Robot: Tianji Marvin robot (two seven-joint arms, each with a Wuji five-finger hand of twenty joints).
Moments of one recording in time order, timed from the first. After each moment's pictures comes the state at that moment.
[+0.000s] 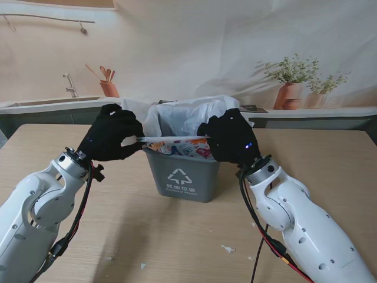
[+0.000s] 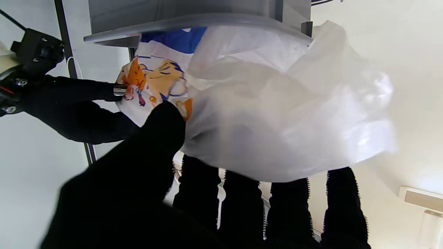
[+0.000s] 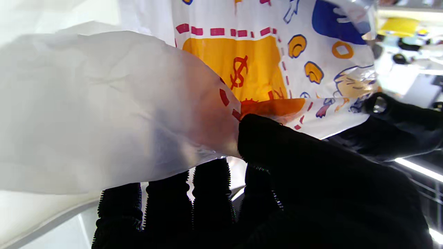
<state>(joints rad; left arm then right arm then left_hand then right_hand) 1.50 -1.08 -1.41 -1.78 0.95 -0.47 0.14 -1.43 -1.09 1.17 -1.70 -1.20 -0.24 -0.51 0.69 -0.37 0.63 -0.15 0.82 -0.03 0.97 0.48 0.73 0.06 0.62 0.45 0.44 0.18 0.55 0.46 -0.07 0.36 0.81 0.39 0.66 -0.53 1.07 -0.24 0.62 -0.23 1.13 0.32 0.76 0.01 1.04 0.41 0.76 0.10 0.86 0.47 0.24 0.19 1.07 0.33</state>
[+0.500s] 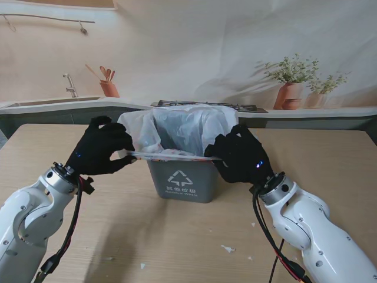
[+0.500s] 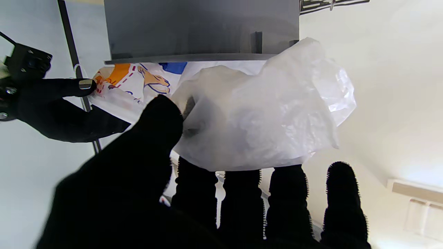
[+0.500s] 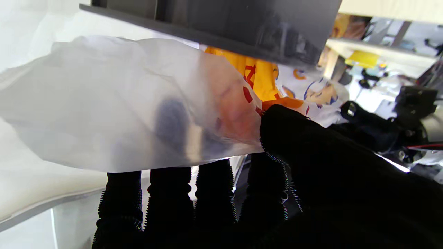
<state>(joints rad) 1.62 -1.08 -1.50 -1.78 1.03 -0.57 0.25 -1.60 -1.05 1.29 -1.80 -1.33 -0.35 -0.53 0.69 -0.41 0.61 -0.16 0.81 -0.08 0.98 0.43 0.76 0.06 0.62 0.45 0.46 0.16 0.56 0.47 -0.05 0.36 0.81 0.39 0.56 -0.56 0.99 -0.24 0.61 -0.27 1.08 0.42 0.70 -0.03 1.12 0.48 0.76 0.07 0.96 0.52 0.23 0.19 1.08 0.33</state>
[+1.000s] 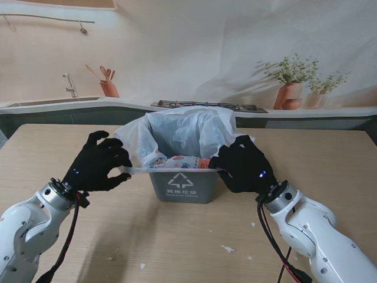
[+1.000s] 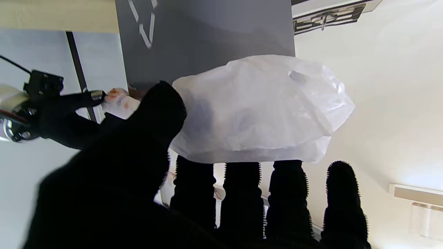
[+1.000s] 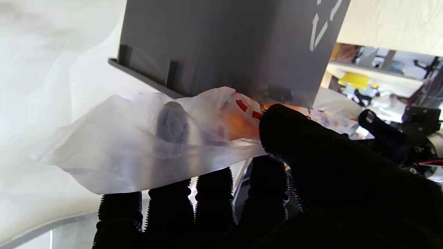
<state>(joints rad) 1.70 -1.07 -1.52 -1.77 1.16 -0.59 0.36 -1.65 -1.03 1.31 -1.77 -1.35 -0.37 -0.52 0.68 -0.54 0.71 -0.17 0.79 -0.11 0.98 0.40 0.76 0.06 0.62 0.46 0.47 0.16 0.56 0.48 -0.04 0.36 0.81 0.39 0.56 -0.56 0.99 -0.24 0.58 -0.29 1.04 0.45 0.64 -0.03 1.14 0.50 0.68 0.07 0.98 0.54 0.20 0.18 1.08 0.33</state>
